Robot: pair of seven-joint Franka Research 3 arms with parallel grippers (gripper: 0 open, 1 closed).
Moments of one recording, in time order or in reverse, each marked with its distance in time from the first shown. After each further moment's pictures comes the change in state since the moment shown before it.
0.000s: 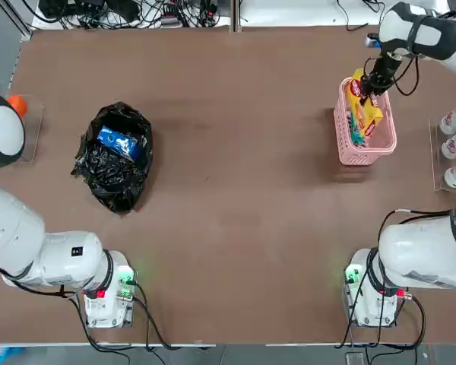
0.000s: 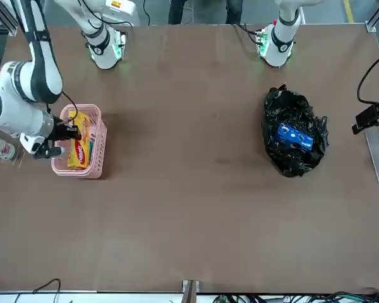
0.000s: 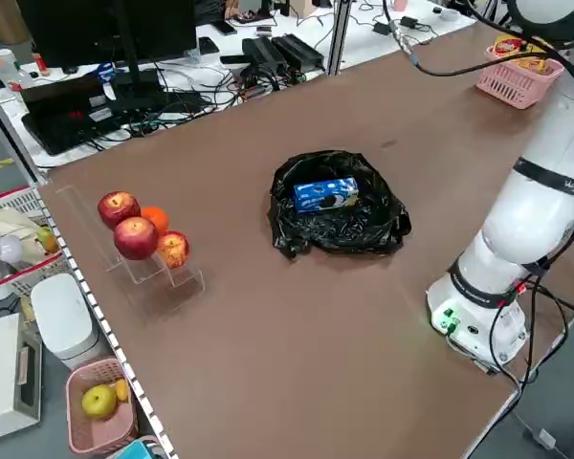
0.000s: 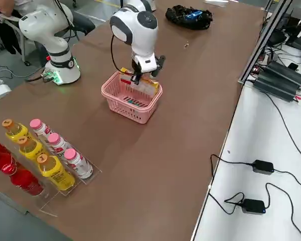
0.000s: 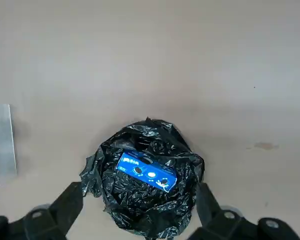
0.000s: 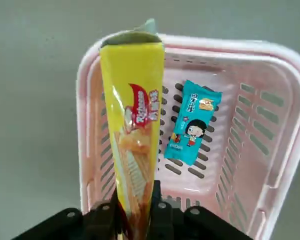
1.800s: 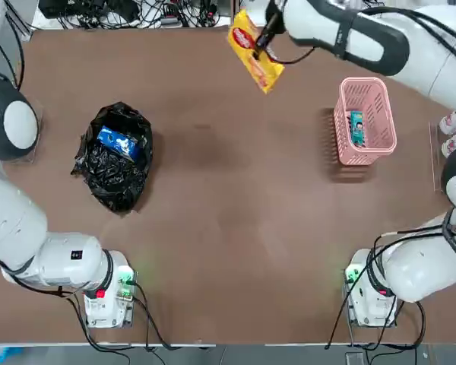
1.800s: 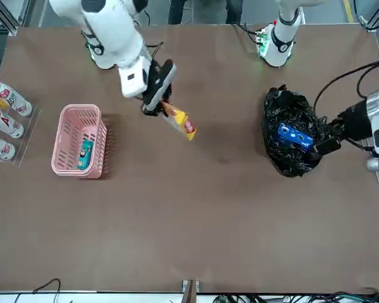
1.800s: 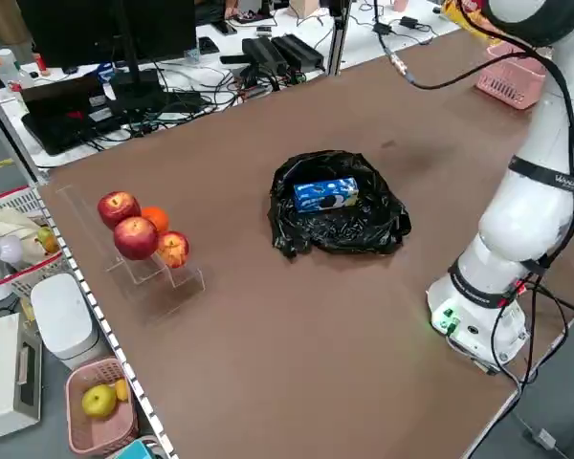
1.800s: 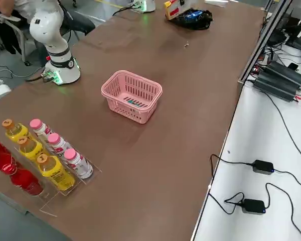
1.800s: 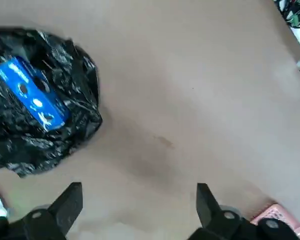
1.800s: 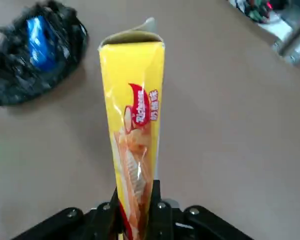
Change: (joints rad) left arm -0.089 0.093 -0.028 -0.008 -0.319 0.000 -0.799; right arm 0.738 0.057 0.042 0.412 0.114 0.232 -0.034
